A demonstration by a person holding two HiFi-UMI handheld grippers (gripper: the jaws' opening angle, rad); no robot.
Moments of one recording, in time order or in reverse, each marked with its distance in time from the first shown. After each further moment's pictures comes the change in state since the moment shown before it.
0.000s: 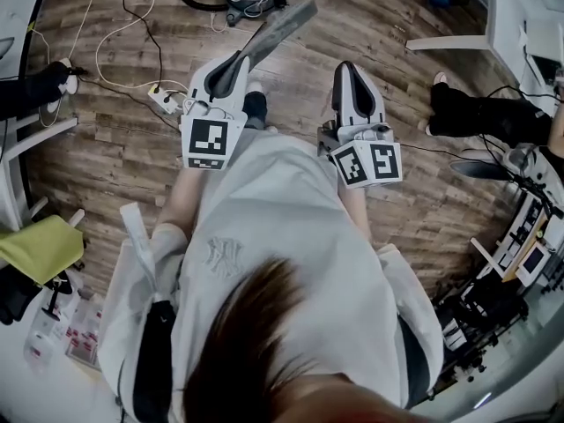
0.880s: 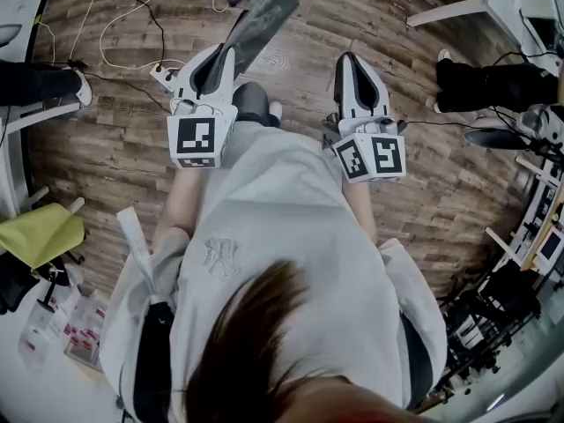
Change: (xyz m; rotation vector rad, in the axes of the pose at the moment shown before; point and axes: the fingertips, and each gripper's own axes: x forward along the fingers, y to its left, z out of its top) left arm -0.136 -0.088 -0.022 -0.016 -0.063 0.085; right arm -0.164 0.042 -0.024 -0.055 -0.050 -0.005
